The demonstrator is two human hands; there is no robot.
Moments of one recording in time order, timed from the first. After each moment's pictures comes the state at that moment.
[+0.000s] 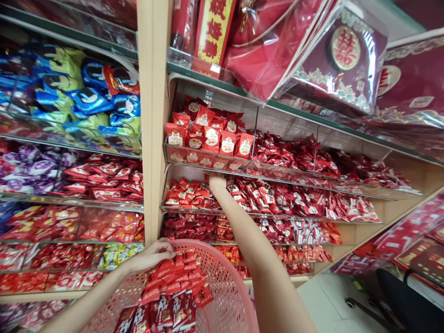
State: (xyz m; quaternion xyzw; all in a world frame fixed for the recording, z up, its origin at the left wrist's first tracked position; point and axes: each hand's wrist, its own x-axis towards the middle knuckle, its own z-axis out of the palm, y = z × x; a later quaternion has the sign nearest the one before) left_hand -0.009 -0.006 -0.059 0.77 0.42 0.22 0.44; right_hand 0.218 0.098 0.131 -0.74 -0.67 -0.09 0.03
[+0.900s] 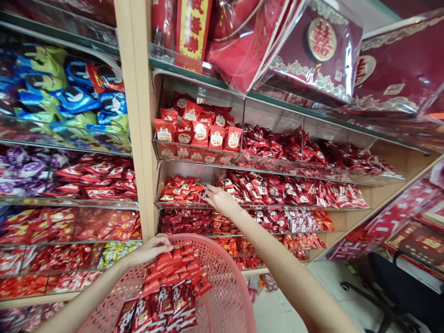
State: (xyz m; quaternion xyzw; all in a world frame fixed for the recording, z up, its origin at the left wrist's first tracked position) left_hand -0.004 -0.006 -0.057 0.76 0.42 0.21 0.45; right_hand 0.271 0.010 0.097 -0.49 -0.86 -0.15 0.08
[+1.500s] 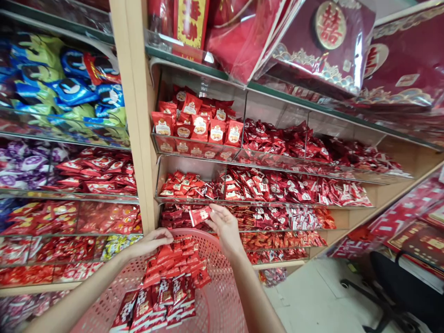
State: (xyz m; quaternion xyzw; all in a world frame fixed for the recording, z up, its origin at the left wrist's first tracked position) left_hand 0.000 -0.007 -0.053 0.71 0.41 0.22 0.52; right_hand 0.242 -0.074 0.047 -0.42 -0.38 0.51 0.65
